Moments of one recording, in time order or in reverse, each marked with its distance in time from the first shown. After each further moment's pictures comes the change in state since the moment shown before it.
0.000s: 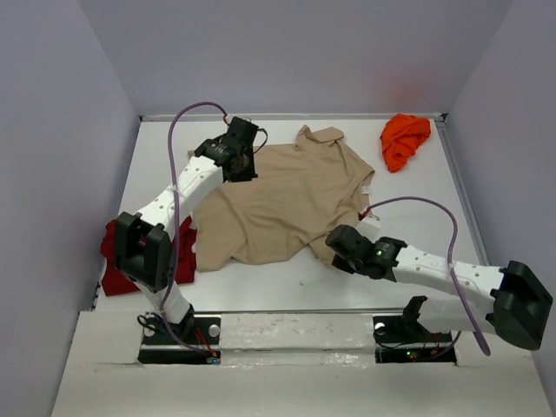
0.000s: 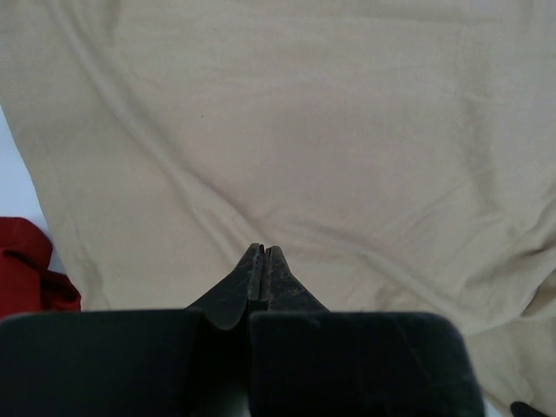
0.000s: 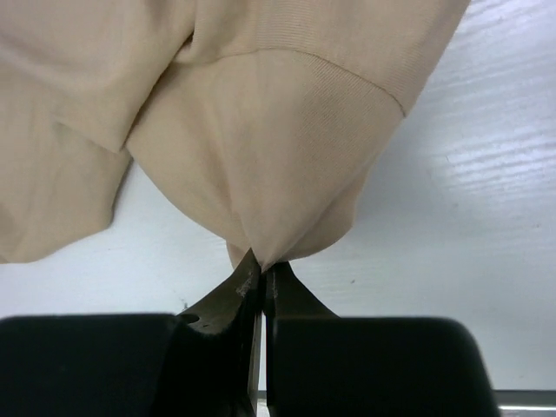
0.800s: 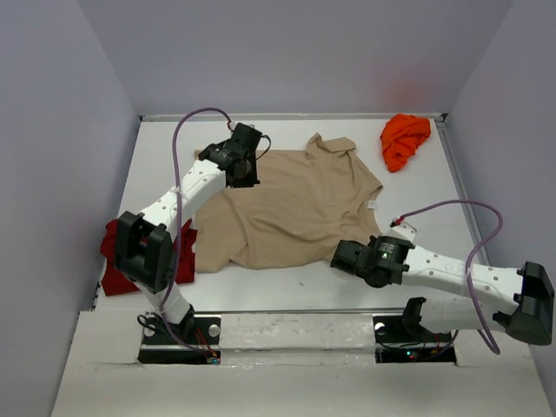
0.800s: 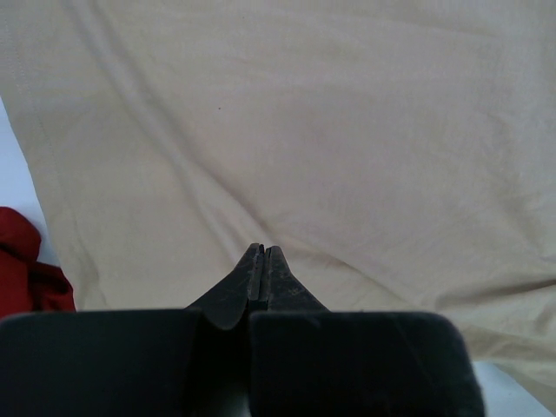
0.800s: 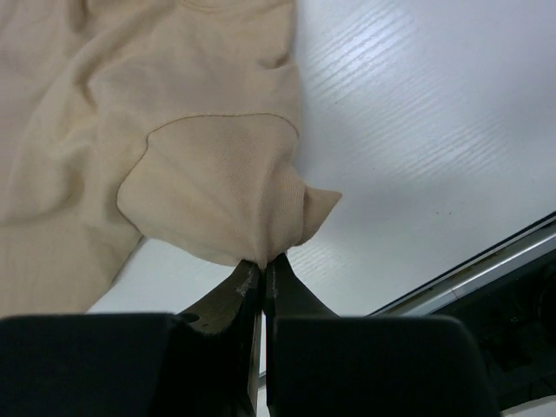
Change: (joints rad) left arm -0.020 -0.003 -0.050 0.011 0.001 -0.003; right arm 0.179 -0.066 0.185 -0.679 0.296 0.571
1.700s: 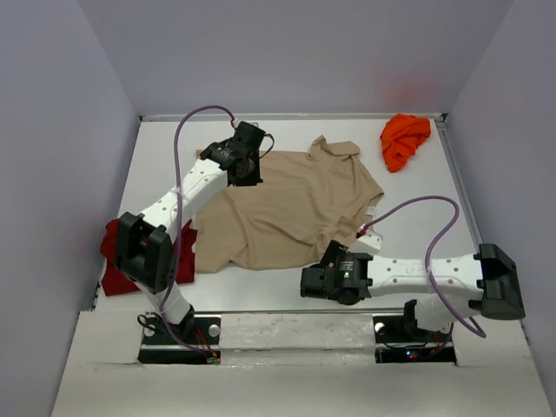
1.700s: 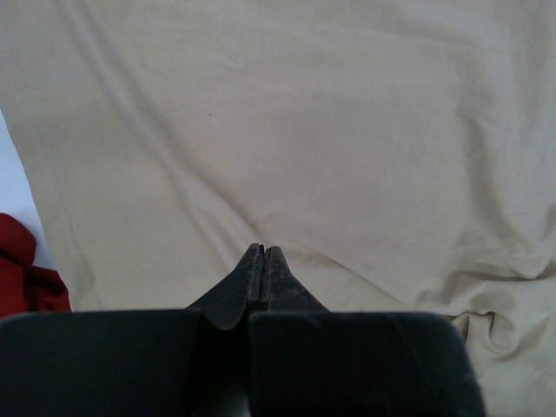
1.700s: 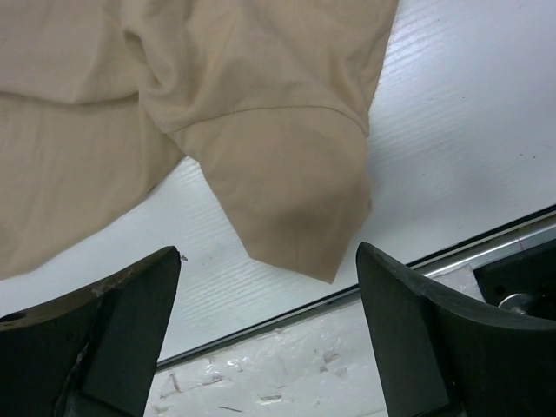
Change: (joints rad) left arm -0.026 0.000 0.032 -0.014 -0.002 0.002; right arm 0.289 0.251 0.163 -0.047 0.020 0.157
